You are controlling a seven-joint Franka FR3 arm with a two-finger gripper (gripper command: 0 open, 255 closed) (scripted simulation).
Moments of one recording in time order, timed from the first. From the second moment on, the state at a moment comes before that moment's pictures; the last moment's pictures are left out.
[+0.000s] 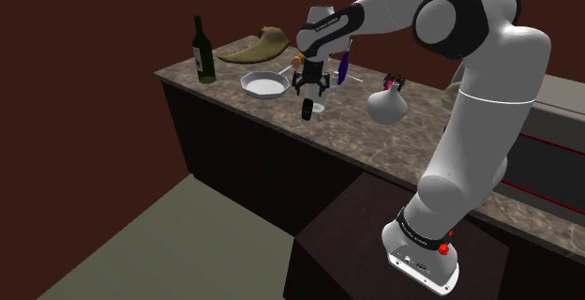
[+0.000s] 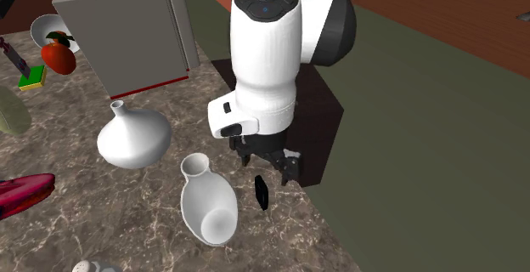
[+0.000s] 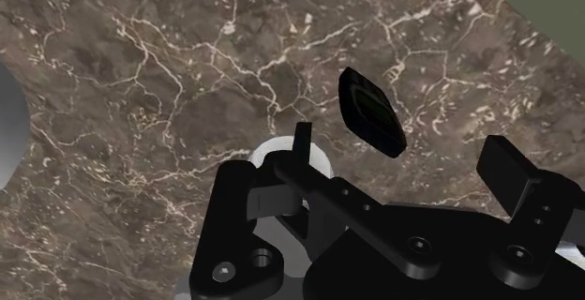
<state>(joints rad) -0.16 0.25 -0.10 -1.93 0.02 2.17 0.47</state>
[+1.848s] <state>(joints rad) -0.17 0.27 -0.10 -1.91 0.03 2.18 0.48</state>
